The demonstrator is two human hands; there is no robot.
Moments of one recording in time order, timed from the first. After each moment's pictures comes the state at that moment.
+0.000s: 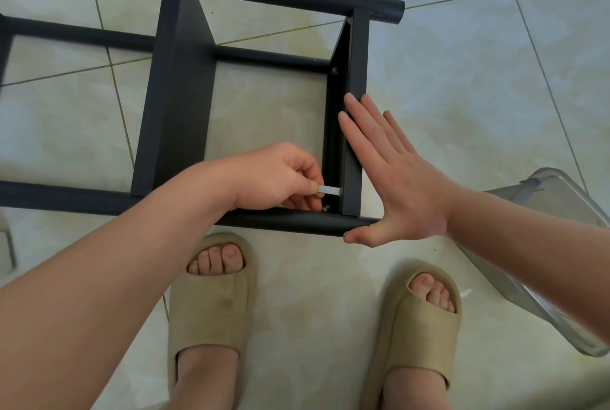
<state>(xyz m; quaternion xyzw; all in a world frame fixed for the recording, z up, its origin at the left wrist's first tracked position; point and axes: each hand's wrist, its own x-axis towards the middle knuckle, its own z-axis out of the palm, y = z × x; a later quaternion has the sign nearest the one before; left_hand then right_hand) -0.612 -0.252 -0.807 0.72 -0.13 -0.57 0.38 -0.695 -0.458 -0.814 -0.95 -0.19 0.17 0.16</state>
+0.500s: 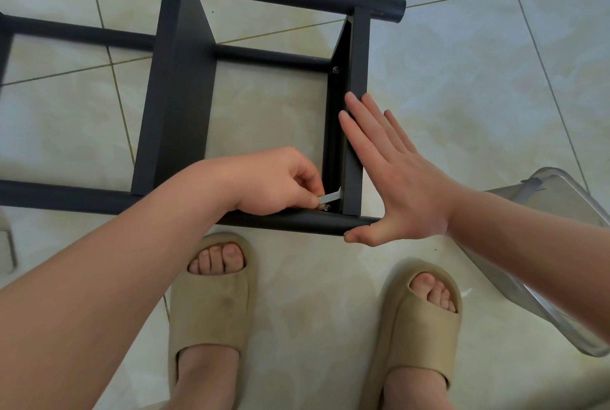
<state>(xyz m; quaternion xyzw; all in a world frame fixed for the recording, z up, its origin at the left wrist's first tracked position) -0.608 -0.250 -0.807 0.75 -0.21 -0.56 0.28 -0.695 -0.458 -0.815 -0.95 -0.19 0.17 0.16</state>
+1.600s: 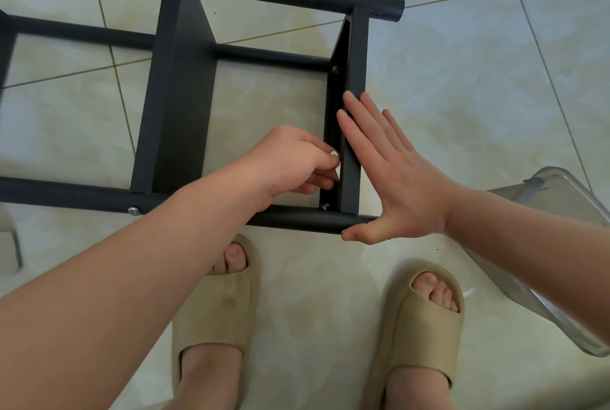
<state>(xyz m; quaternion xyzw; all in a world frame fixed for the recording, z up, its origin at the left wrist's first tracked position) -0.617 -0.274 -0.809 0.71 0.07 -0.48 0.51 -0.693 -0.455 -0.815 -0.95 -0.19 0.16 0.17</state>
